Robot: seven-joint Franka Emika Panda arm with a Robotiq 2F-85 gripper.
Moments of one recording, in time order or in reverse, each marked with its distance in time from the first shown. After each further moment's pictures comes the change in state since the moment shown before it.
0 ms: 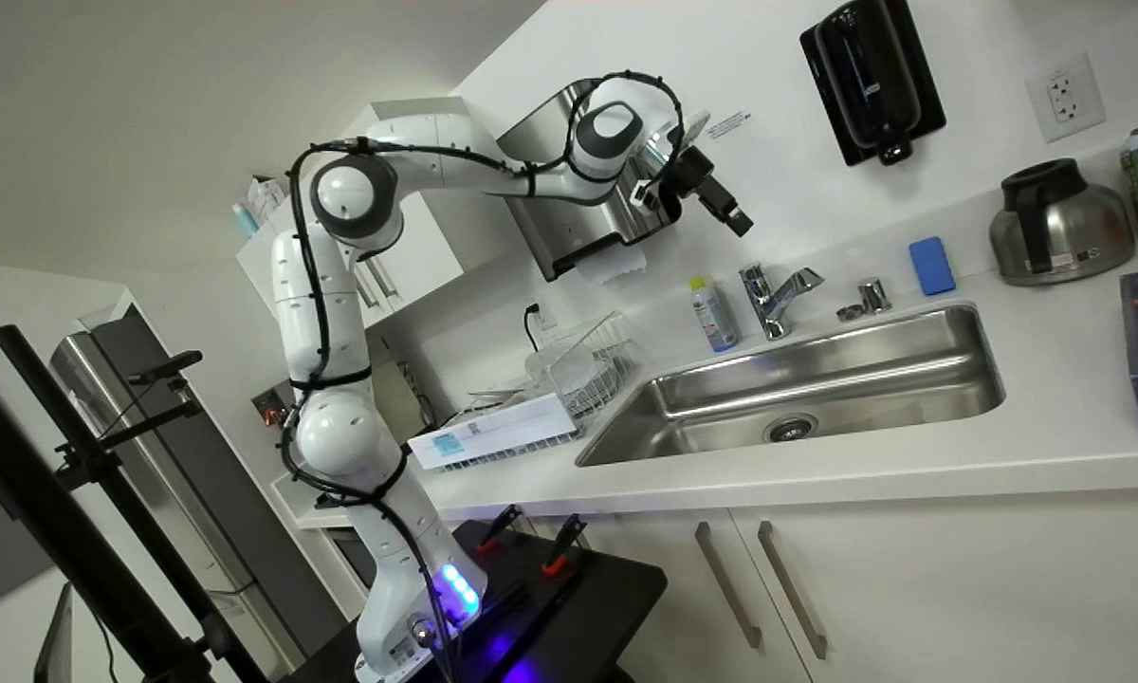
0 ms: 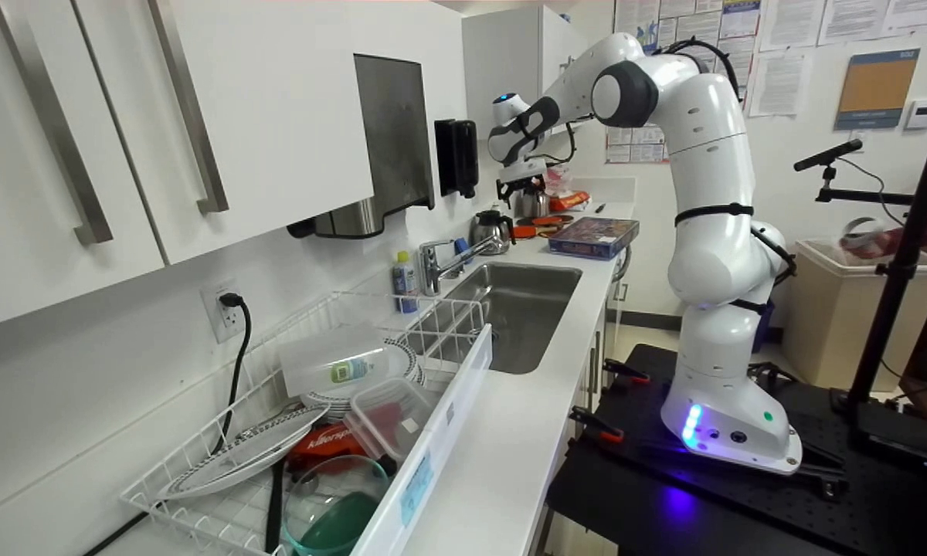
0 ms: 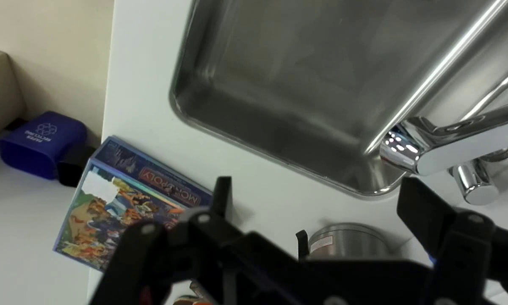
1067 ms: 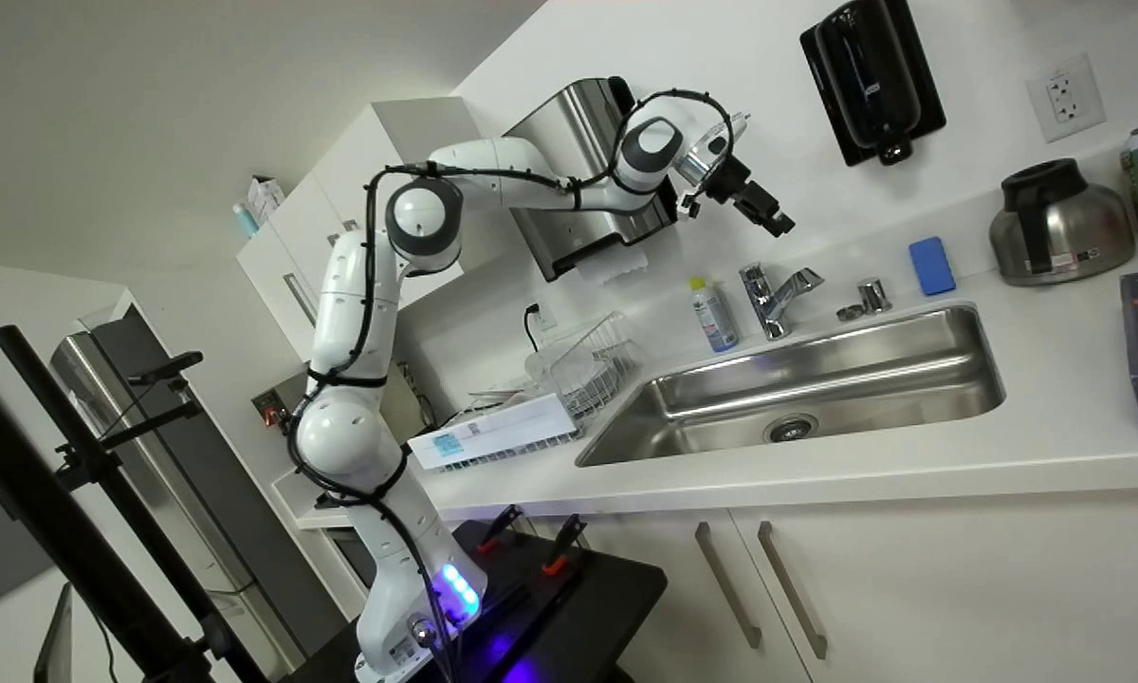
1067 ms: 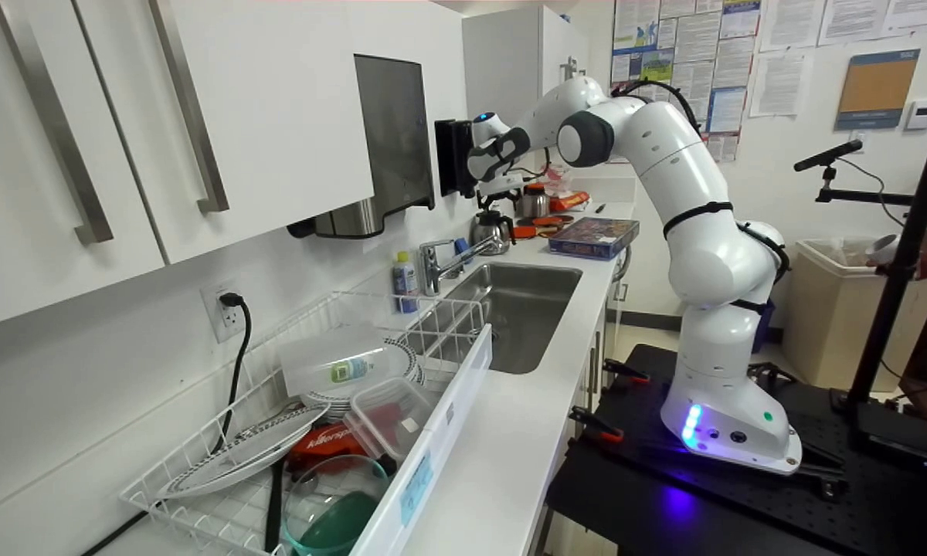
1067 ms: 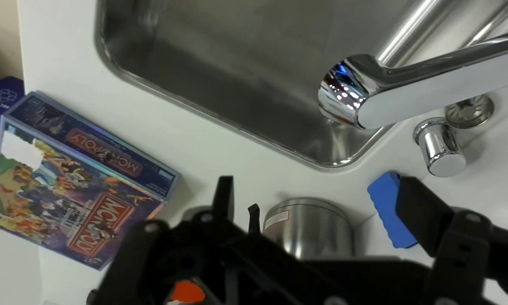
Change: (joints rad) arm 0.015 0.304 -0.023 0.339 0.078 0.024 -0.041
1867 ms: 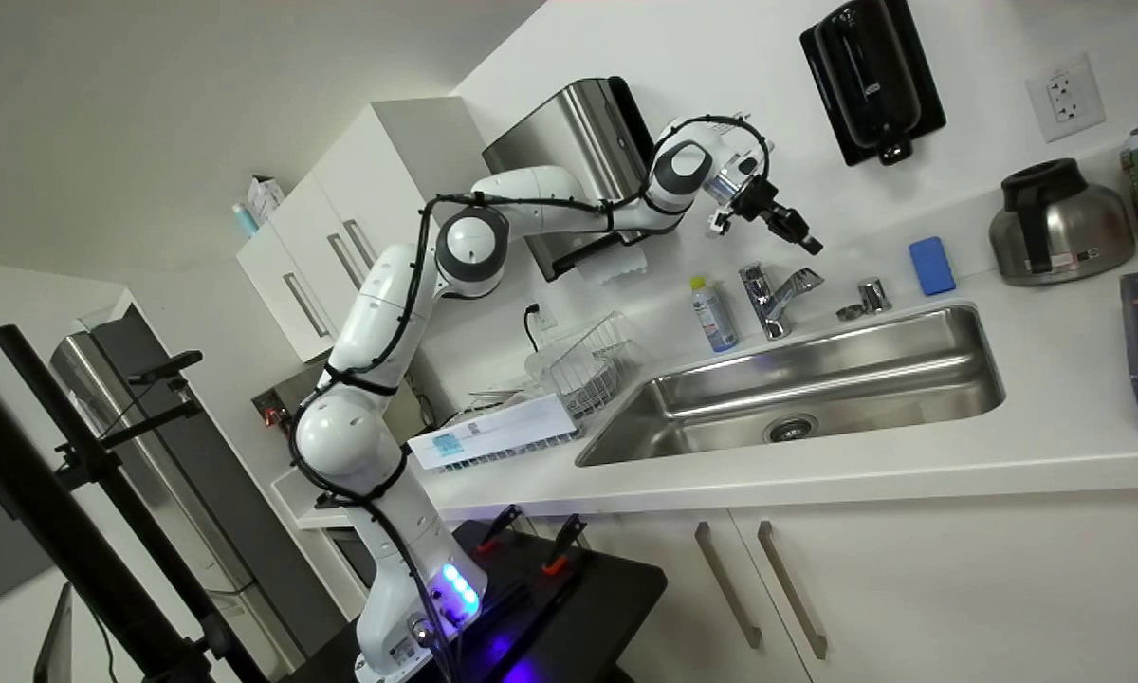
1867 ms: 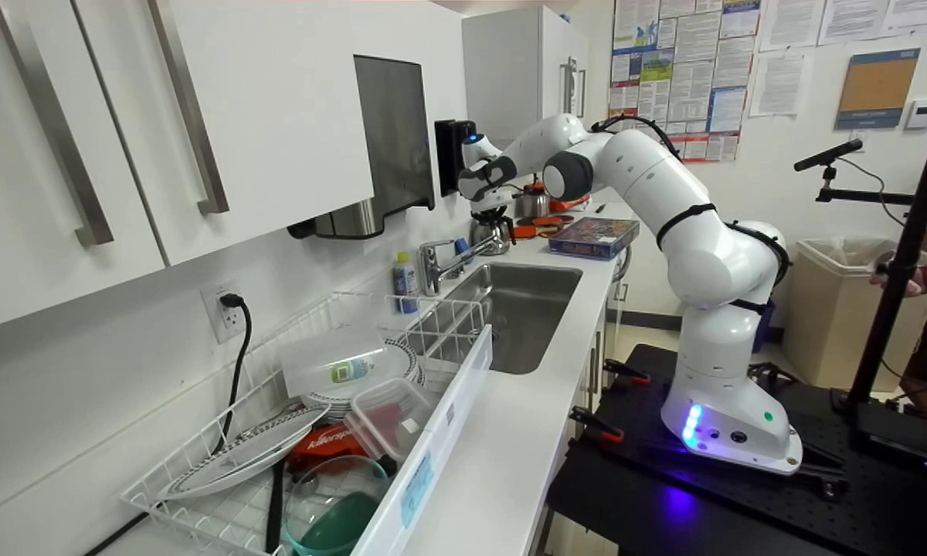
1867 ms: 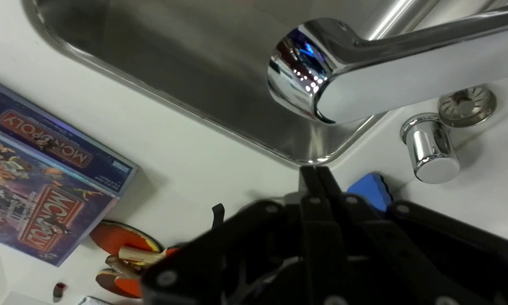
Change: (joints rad) arm -0.021 0.250 -0.002 0.278 0.039 -0.003 -0.033
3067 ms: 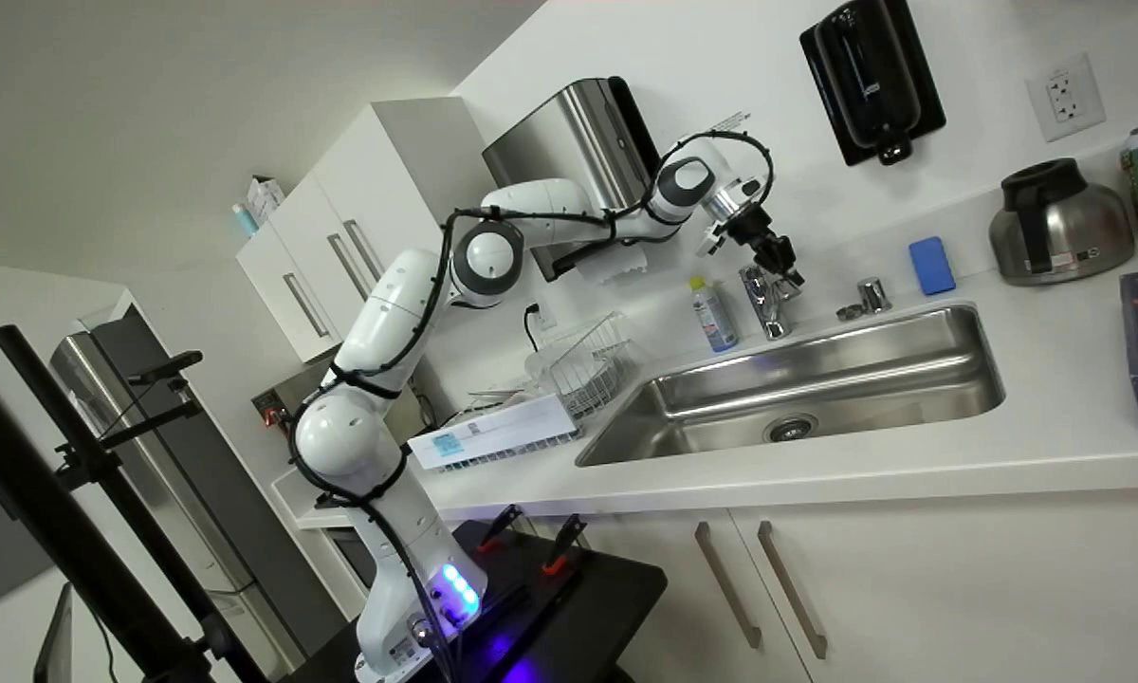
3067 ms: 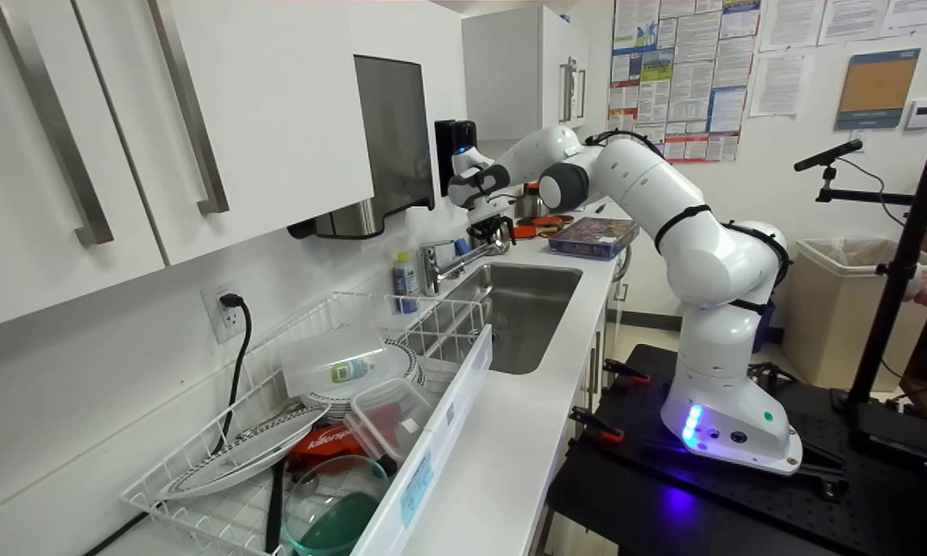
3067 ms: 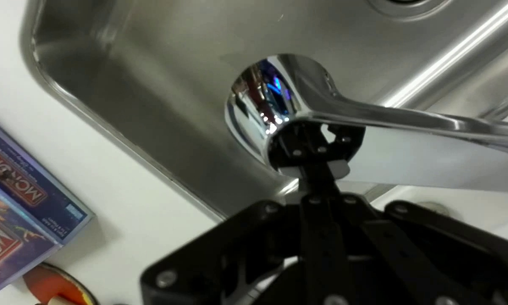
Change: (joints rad) arm -0.009 0.078 0.081 0.103 0.002 -0.214 -0.175
